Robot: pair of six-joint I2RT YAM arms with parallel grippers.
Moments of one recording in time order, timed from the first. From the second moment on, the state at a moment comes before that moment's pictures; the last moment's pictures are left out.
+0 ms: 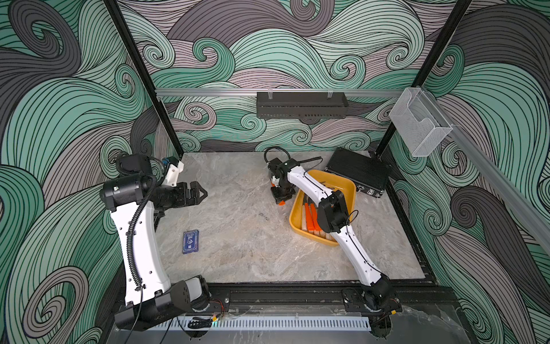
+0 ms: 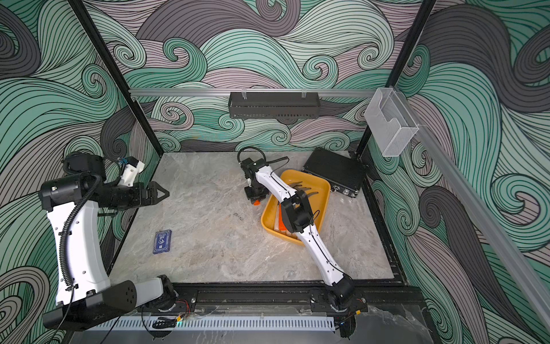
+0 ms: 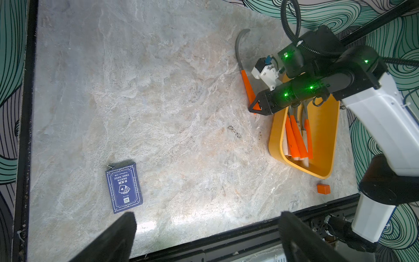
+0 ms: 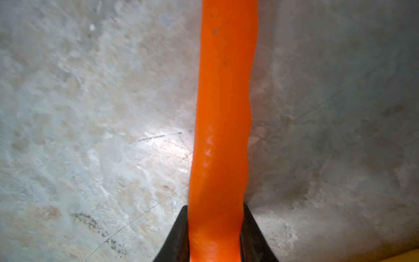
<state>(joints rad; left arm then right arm) 0.39 1.23 1.70 -1.58 0.51 0.22 0.63 2.68 2.56 -1.38 -0.13 0.22</state>
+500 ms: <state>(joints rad) 0.39 1.22 1.70 -1.55 0.51 0.18 0.60 2.58 2.57 -1.38 -0.37 0.27</state>
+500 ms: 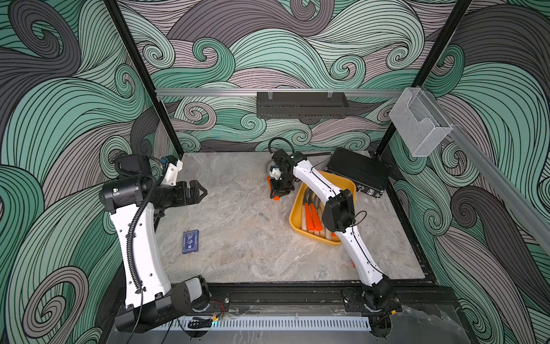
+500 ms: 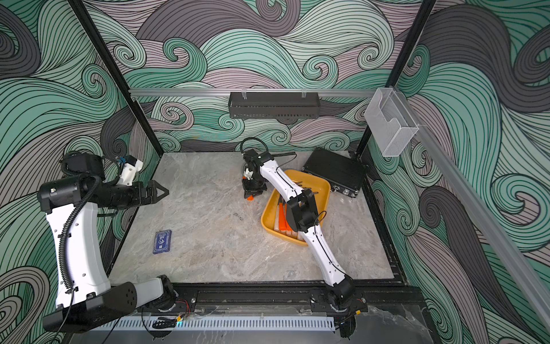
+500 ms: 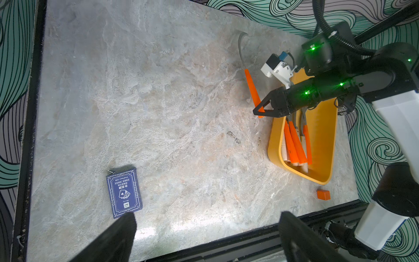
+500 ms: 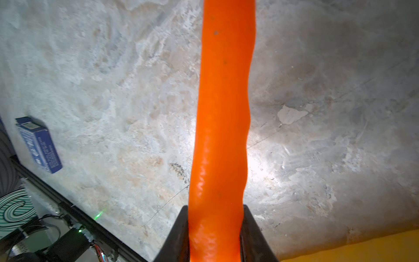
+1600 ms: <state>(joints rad) 0.39 1.22 1.70 -1.51 0.54 0.15 0.59 2.34 2.35 -1.30 -0.76 0.33</state>
